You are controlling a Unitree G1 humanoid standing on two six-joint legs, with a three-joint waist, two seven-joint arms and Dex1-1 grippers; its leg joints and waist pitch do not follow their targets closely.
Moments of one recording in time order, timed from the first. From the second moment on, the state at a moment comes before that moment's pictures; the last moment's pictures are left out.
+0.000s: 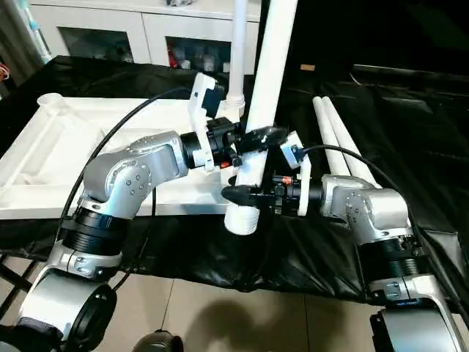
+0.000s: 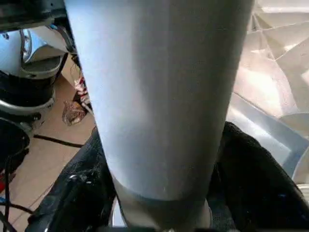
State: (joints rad) left arm -0.82 0.02 -0.08 0.20 -0.54 0.76 -0.69; right arm -0.59 -0.48 0.11 0.29 0.58 0.79 1.22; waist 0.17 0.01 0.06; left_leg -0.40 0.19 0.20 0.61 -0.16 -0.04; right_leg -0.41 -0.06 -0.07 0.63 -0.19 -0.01
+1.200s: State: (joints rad) left arm -0.82 0.07 0.07 0.29 -0.48 0.52 -0.59; right arm -0.59 -0.36 -0.01 0.37 0.55 0.63 1.01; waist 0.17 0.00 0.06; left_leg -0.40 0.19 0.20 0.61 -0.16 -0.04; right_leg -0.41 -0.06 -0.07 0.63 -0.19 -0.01
